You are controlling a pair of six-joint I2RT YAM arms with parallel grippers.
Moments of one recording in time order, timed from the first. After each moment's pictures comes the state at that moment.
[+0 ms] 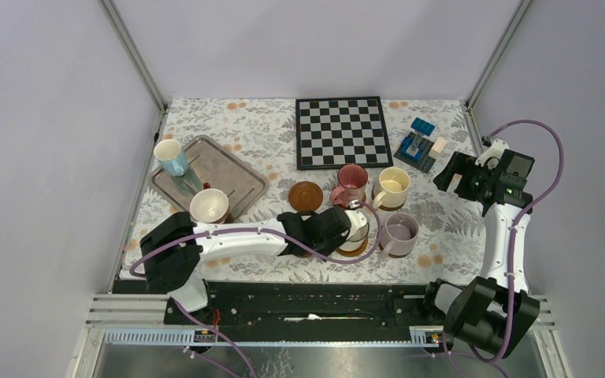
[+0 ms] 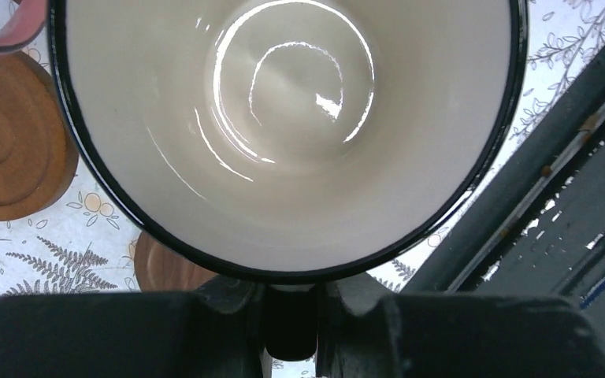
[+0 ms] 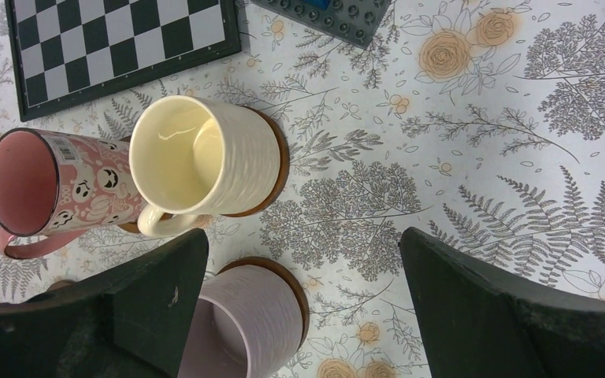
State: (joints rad) left arm -1.19 1.61 1.07 -0.39 -0.13 -0.11; right arm -0.43 1.11 0.92 -0.58 -0.47 0.02
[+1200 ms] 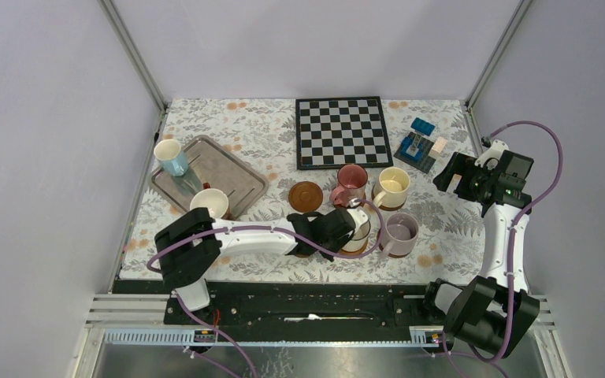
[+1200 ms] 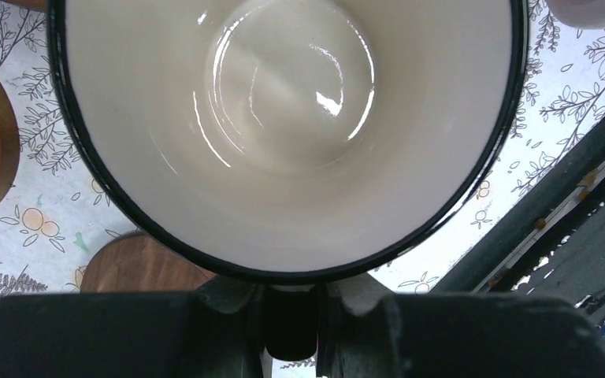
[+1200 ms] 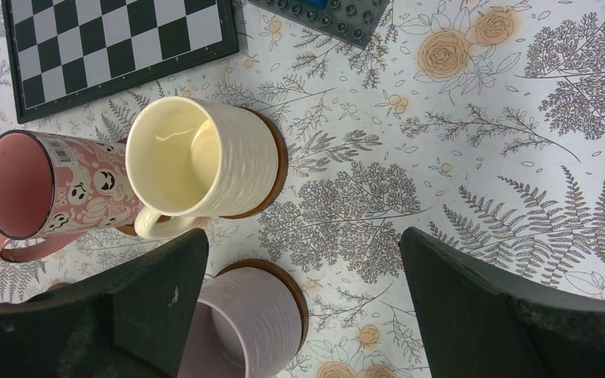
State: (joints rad) left arm -1.18 1.71 1.07 -0.31 -0.14 -0.24; right arm -0.43 1.11 0.90 -0.56 -0.46 0.02
